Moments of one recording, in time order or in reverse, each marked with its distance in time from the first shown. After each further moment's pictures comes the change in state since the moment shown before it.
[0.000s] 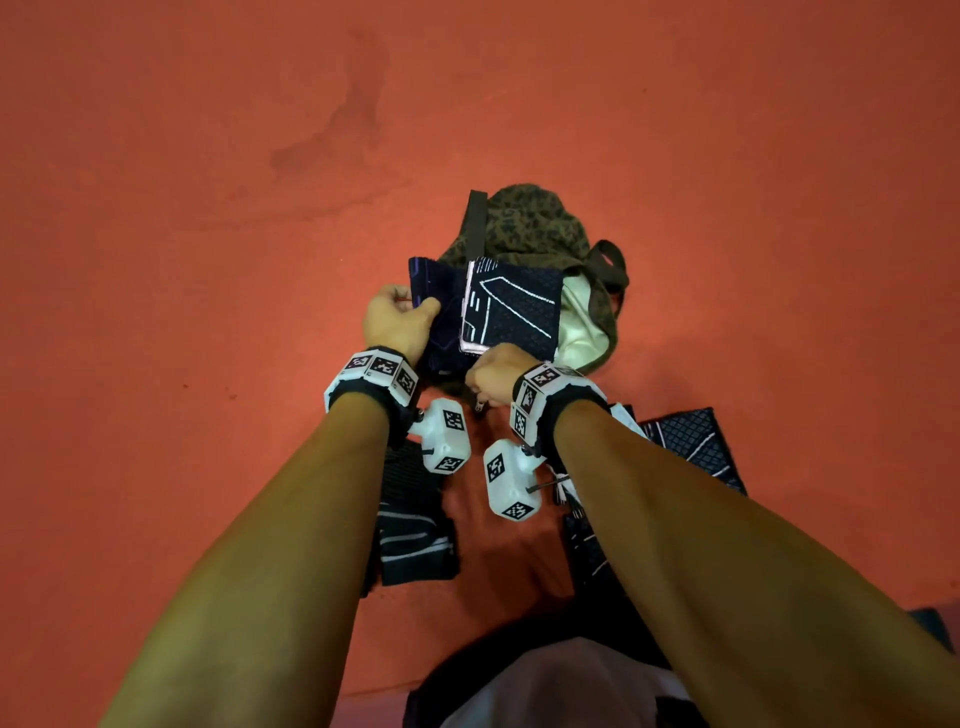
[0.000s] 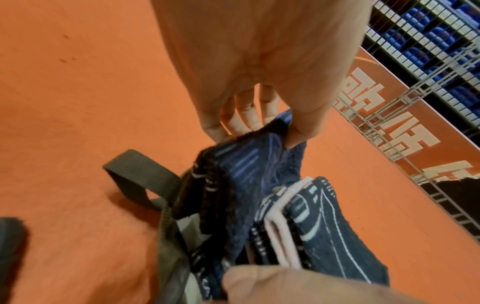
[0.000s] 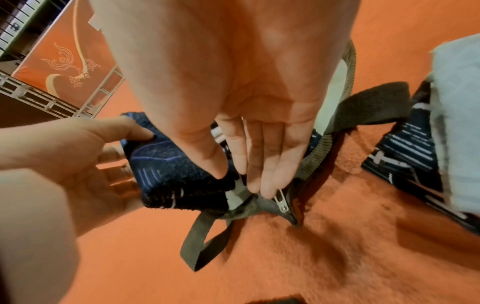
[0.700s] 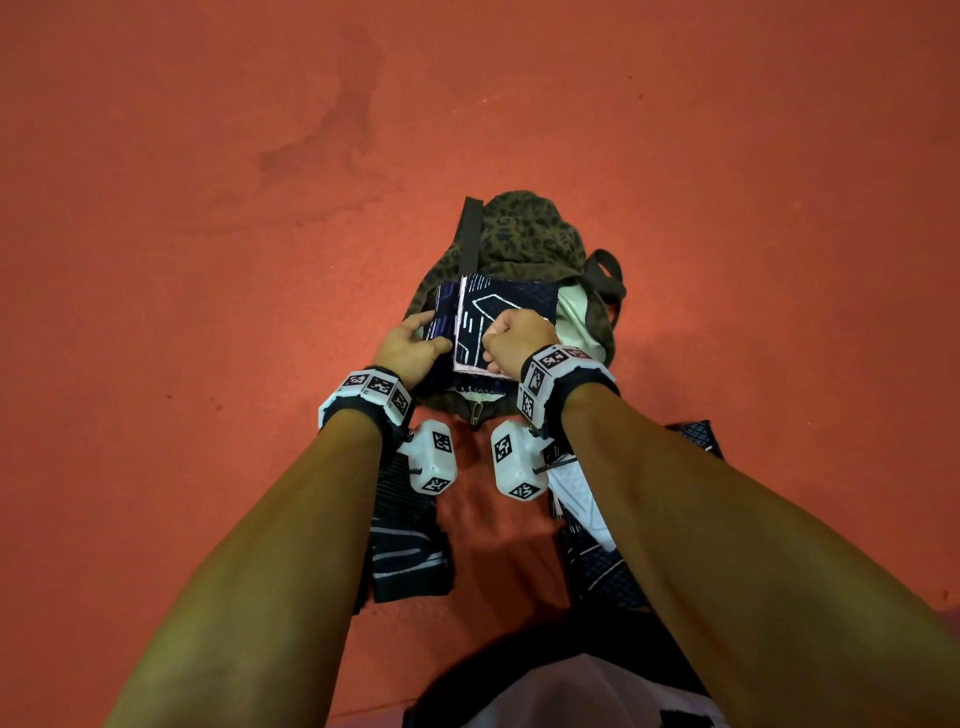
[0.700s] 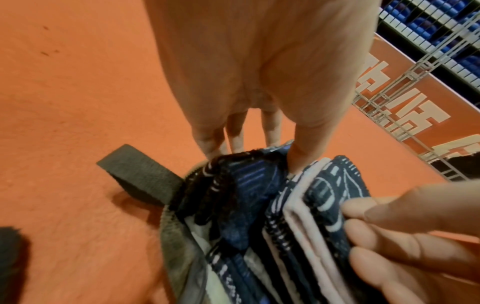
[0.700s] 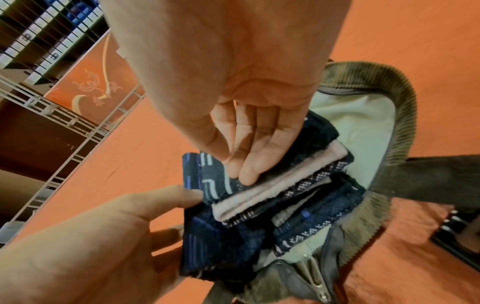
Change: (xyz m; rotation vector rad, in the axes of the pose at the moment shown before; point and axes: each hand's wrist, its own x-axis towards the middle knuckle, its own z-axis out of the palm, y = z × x) left_hand 0.015 -0.032 0.009 -0.024 -0.334 -0.190; right_hand 0.010 -0.016 -0.033 0.029 0.274 -0.118
